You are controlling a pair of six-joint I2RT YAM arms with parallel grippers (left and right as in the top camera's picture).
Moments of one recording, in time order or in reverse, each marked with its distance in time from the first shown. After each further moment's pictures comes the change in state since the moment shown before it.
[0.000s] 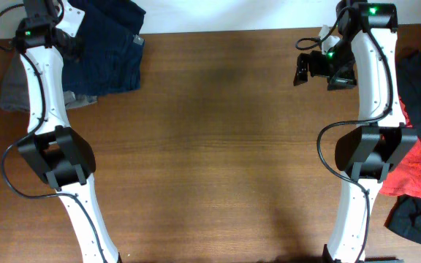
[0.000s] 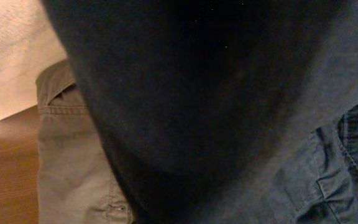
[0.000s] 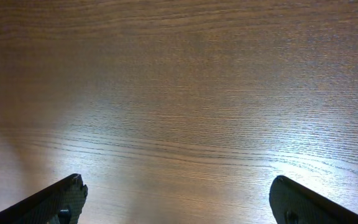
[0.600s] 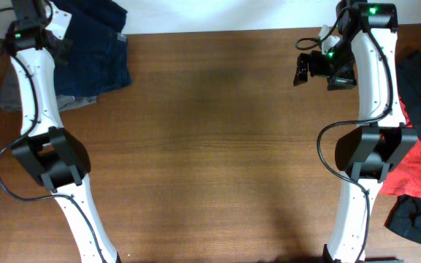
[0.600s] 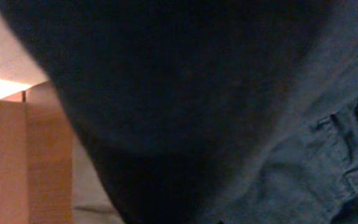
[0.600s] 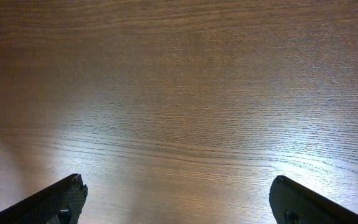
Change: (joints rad) left arm 0.047 0.001 0.000 0.000 -0.092 -0.008; right arm 0.000 0.000 0.000 0.000 0.000 0.002
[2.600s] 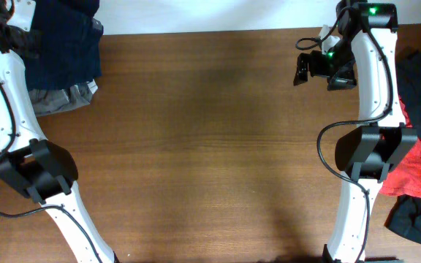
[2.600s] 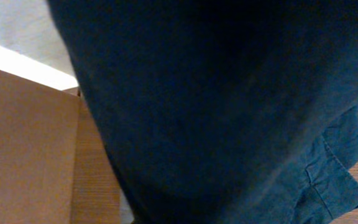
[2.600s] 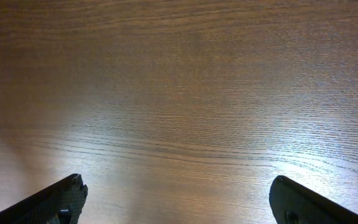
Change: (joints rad) left arm 0.090 -0.120 0.002 -0.004 0.056 -0.015; right arm 0.000 0.000 0.000 0.000 0.000 0.005
